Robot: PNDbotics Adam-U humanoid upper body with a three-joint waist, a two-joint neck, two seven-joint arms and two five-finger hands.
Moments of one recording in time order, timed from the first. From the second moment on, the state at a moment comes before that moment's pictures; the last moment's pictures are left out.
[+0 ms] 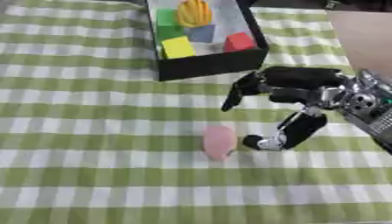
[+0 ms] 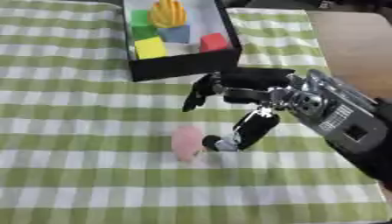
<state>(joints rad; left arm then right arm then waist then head) -0.21 0.39 0.06 -1.95 0.25 -0.02 0.43 -0.48 -0.82 0.49 -1.98 0.31 -0.03 0.56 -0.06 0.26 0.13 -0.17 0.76</state>
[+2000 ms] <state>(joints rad) -0.21 0.36 0.06 -1.95 0.25 -0.02 0.42 -0.46 -0.66 0.53 -1.77 0.65 -0.02 0.49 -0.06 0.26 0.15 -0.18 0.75</state>
